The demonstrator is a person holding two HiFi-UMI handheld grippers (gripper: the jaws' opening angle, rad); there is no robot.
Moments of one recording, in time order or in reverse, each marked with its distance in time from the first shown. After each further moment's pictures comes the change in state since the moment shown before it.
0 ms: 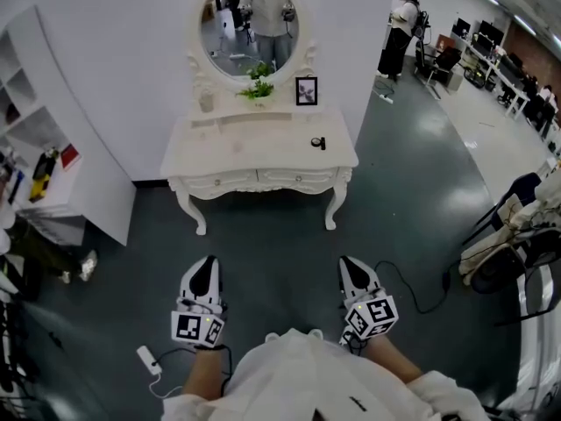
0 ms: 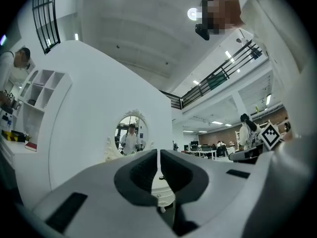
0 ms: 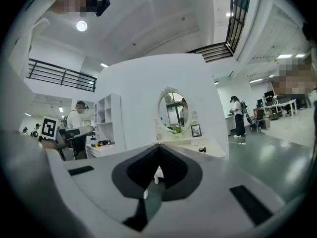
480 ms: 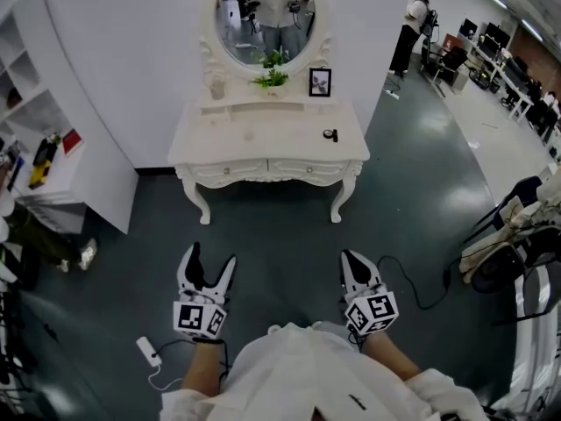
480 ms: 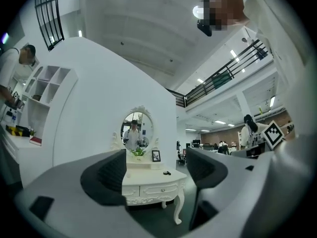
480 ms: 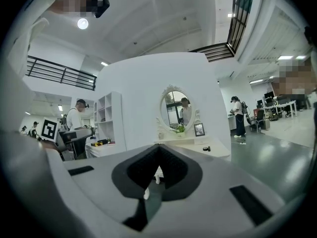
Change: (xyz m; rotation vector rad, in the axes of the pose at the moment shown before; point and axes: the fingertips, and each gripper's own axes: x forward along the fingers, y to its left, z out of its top) left arm -0.017 0.047 -0.020 -0.040 0.035 0.027; right arm 0.024 0.042 -0.012 -0.009 0.000 -0.008
